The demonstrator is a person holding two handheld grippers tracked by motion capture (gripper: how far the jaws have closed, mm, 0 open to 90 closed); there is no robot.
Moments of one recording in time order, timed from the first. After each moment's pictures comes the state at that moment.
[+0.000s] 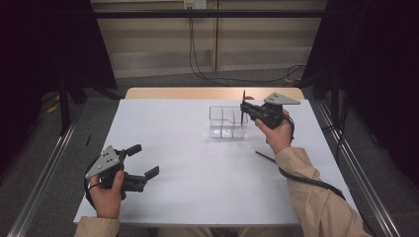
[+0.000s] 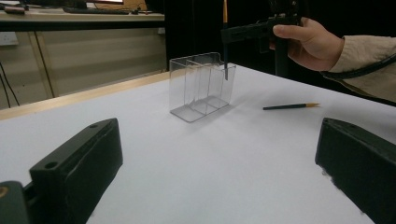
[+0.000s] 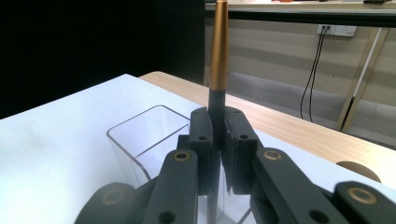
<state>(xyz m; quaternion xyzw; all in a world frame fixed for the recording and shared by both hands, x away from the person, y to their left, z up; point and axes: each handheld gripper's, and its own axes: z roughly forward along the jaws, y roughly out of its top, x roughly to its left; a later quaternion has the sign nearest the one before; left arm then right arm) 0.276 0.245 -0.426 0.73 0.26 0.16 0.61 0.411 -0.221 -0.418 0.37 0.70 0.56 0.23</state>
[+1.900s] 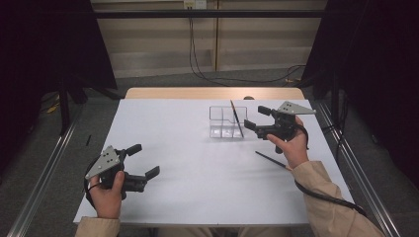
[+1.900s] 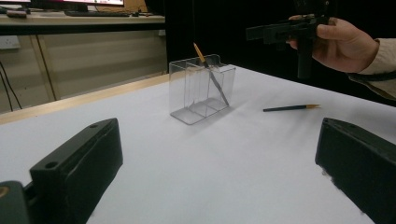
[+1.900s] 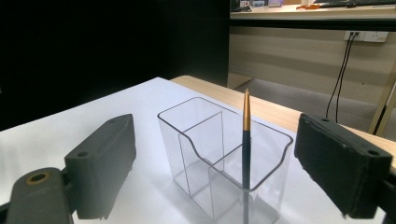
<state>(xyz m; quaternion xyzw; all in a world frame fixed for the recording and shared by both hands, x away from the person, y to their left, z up) 0.274 0.244 -0.423 0.73 0.26 0.17 0.61 0.371 -0.244 -0.413 0.34 0.70 0.60 0.20</state>
